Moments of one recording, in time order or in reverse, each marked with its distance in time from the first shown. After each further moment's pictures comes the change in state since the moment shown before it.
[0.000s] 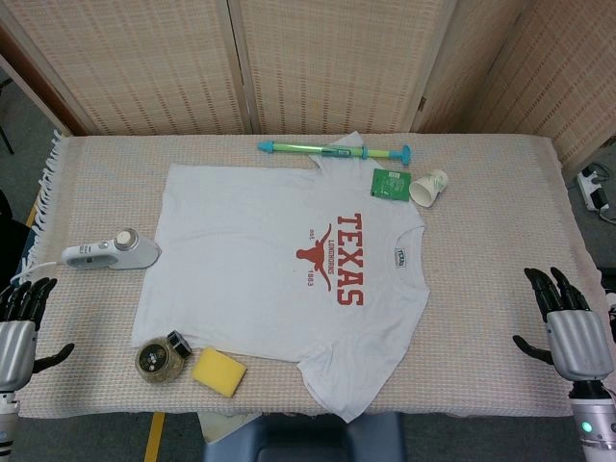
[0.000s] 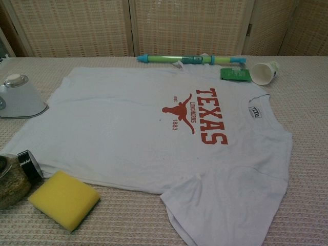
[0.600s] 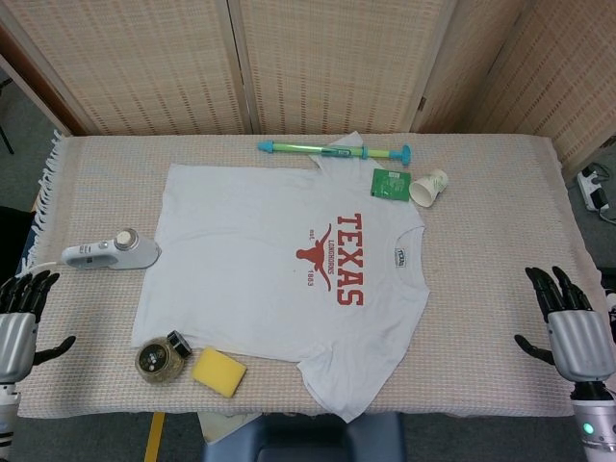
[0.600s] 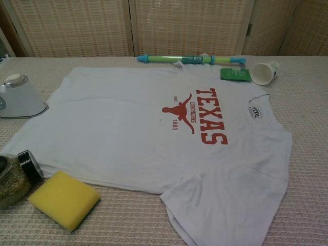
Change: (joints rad) left arm -0.039 0.002 -0.032 0.027 -0.014 -0.038 -0.049; right arm -0.004 0.015 0.002 -0.014 -0.014 0.017 -0.032
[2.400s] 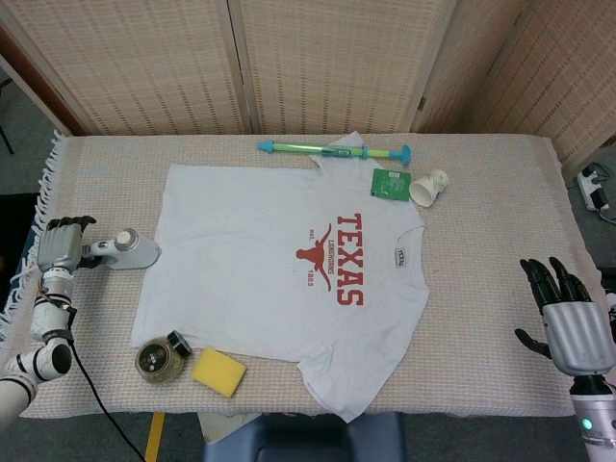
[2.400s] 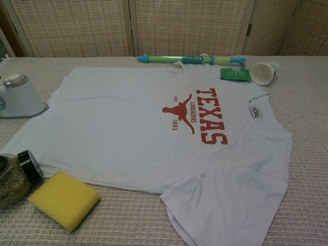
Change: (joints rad) left arm -0.519 -0.414 -0.170 0.881 -0.485 -0.777 -0.015; right arm 0.020 0.084 0.010 -0.143 0.013 -0.021 -0.142
